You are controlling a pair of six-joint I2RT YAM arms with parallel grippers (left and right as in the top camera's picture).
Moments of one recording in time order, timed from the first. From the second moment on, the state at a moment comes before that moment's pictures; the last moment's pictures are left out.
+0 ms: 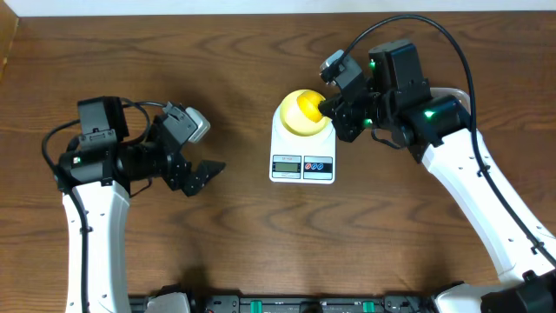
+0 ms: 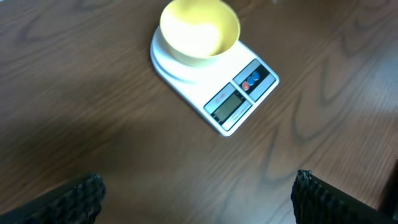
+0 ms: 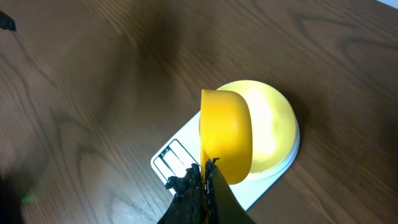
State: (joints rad) left arm 0.21 1.27 1.14 -1.05 0.77 0.90; right arm 0.41 1.54 1.40 -0.69 -0.42 -0.17
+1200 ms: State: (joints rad) left arm 0.15 1.27 1.14 -1.07 0.65 1.03; right arm 0.41 1.54 1.40 -0.68 -0.42 -0.17
